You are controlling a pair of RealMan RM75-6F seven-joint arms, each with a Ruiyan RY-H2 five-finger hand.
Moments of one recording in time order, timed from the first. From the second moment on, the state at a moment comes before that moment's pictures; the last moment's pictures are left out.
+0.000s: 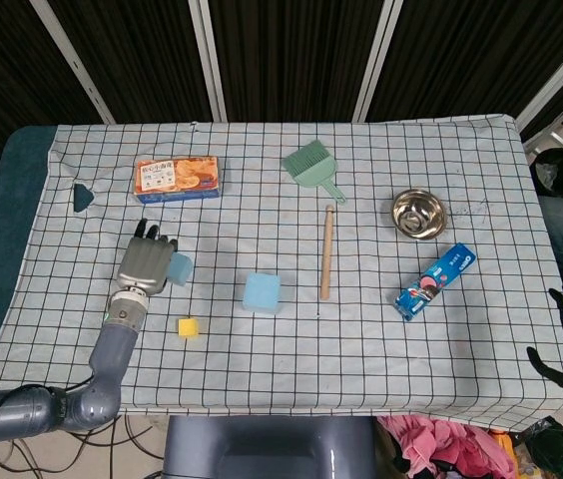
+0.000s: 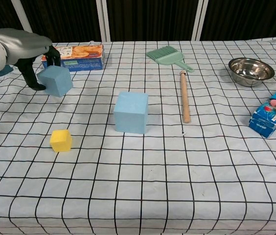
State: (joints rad) left arm -0.87 -1.49 -0.24 -1.74 0.49 1.21 1.06; right arm 0.02 -1.12 0.13 -1.67 -1.35 1.52 -0.12
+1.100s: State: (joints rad) left arm -0.98 -1.80 -0.27 -1.53 0.39 1.28 1.06; right arm 0.02 -1.12 0.13 -1.66 -1.34 1.52 -0.11
